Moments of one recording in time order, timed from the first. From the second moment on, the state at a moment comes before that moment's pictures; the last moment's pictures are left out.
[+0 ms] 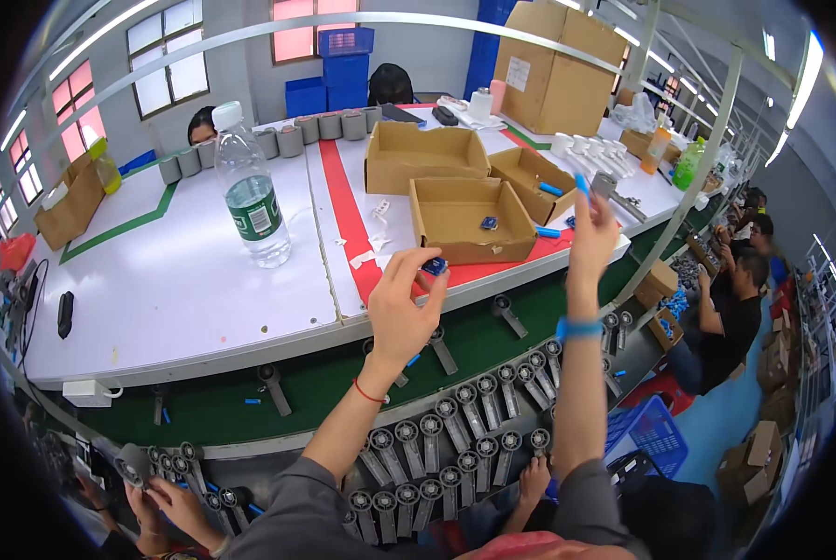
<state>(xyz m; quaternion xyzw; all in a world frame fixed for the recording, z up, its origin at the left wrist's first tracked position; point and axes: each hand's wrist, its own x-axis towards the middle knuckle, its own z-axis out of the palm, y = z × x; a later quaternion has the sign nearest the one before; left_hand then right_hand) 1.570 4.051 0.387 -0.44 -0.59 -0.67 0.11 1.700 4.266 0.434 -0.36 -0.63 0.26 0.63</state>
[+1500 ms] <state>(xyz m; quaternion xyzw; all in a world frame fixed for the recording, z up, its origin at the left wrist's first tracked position) 2.177 3.450 0.135 -0.18 -0.82 -0.42 -0.34 2.238 3.689 -0.055 -0.26 -0.65 0.68 -0.21</state>
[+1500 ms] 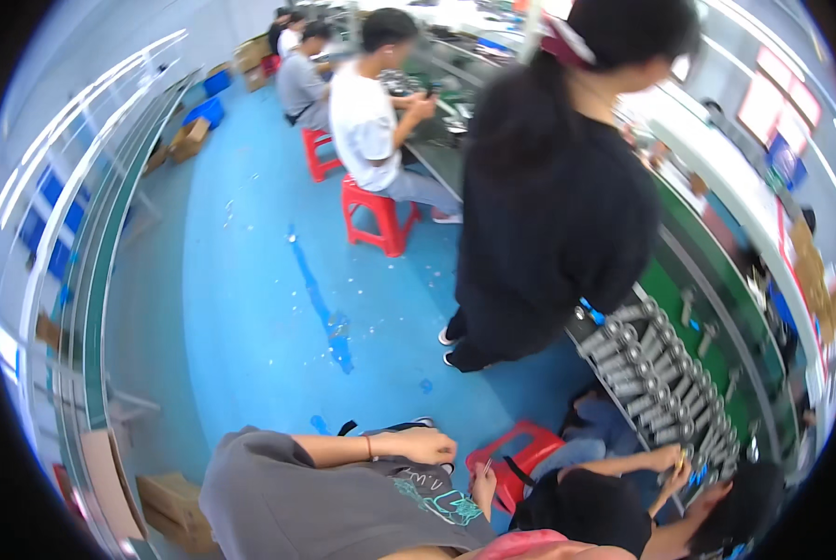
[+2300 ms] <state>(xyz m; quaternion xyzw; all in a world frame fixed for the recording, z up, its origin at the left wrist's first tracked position) 2.219 2.705 0.037 0.36 -0.32 -0.86 0.16 2.086 2.808 0.075 0.22 -0.55 0.44 -0.68</state>
